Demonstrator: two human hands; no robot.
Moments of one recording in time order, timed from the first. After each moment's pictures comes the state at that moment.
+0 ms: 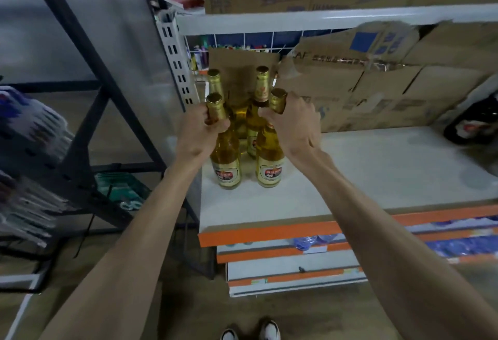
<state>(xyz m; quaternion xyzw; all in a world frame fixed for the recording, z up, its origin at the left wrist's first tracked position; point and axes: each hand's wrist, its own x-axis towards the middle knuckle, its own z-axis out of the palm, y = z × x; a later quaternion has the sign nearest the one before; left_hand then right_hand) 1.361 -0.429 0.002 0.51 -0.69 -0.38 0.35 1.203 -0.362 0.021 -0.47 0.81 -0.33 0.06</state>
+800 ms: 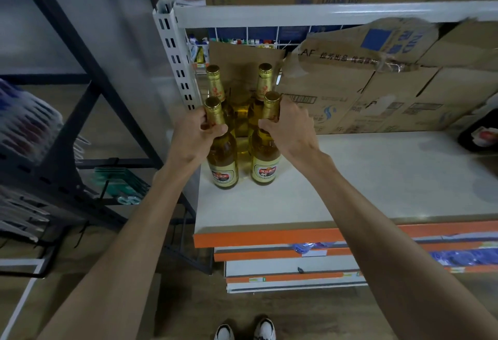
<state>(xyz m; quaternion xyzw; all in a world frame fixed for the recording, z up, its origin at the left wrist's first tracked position) 1.363 -0.437 -0.014 0.51 -0.70 -0.38 0.33 1.188 -0.383 0.000 -0.53 0.78 -0.30 0.13</state>
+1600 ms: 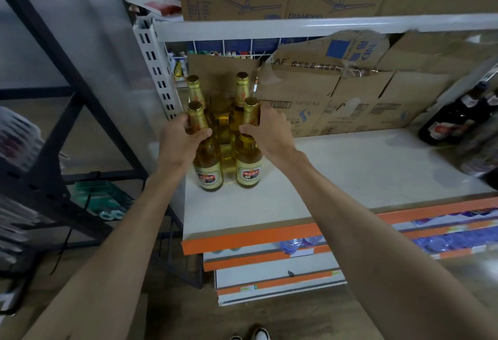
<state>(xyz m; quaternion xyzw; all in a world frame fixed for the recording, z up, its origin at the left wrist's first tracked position) 1.359 -0.435 -0.020 0.52 -0.68 -0.38 0.35 1.188 -0.379 -0.004 -0.51 0.78 -0.32 0.15</state>
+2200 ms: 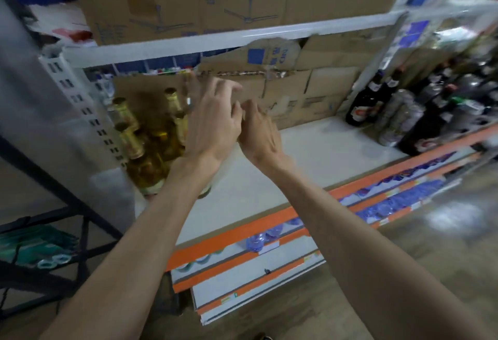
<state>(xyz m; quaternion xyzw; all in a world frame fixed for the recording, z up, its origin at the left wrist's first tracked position) 1.213 -0.340 0.061 0.31 -0.86 -0.15 0.39 1.124 -0.296 0.028 -0.46 0.82 -0.33 0.02</state>
